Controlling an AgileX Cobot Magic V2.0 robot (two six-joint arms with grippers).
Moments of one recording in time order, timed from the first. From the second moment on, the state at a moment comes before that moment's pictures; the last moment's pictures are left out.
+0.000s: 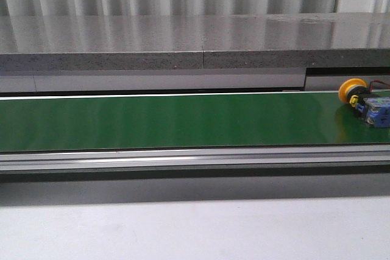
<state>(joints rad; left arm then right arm) -0.10 0.00 0.00 0.03 0.00 0.00 -0.26 0.55 -0.57 0.45 0.59 -0.55</state>
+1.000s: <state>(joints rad) -0.10 0.00 -0.09 -0.01 0.07 0.00 -0.26 0.55 -0.57 0.45 0.59 -0.55</state>
